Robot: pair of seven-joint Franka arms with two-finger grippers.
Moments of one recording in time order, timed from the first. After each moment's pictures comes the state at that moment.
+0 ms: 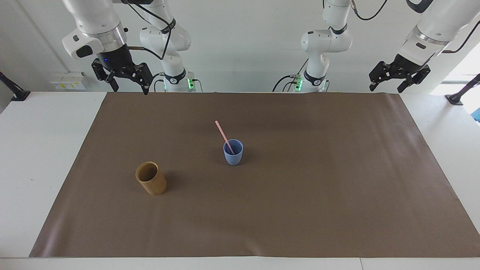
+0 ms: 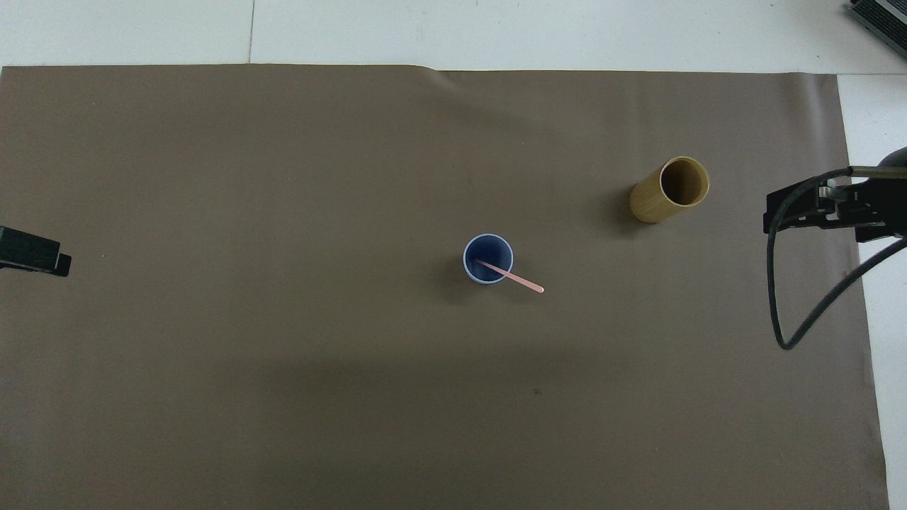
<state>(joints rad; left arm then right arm) -0.03 -0.04 0.02 -1.52 -0.03 1.41 0.10 -0.10 0.06 0.19 -1.36 -0.04 1.41 0.20</state>
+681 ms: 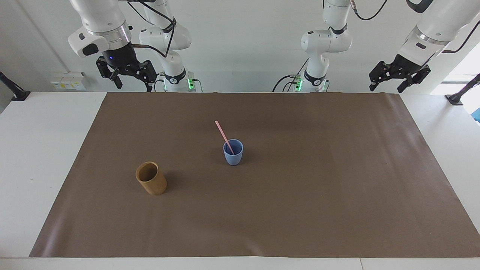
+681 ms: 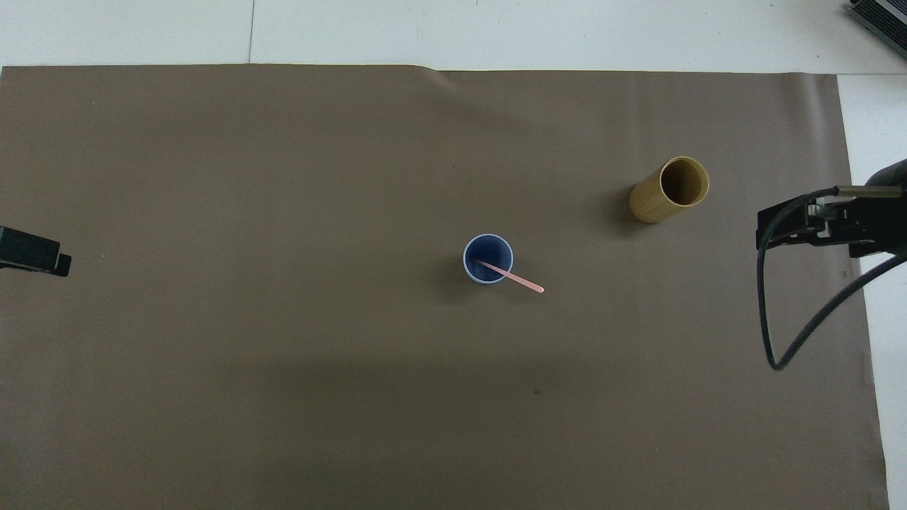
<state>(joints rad) -0.03 -0.04 0.02 -1.52 -0.03 1.41 0.10 0.07 0.02 0.03 -1.41 -0.04 1.39 0.20</state>
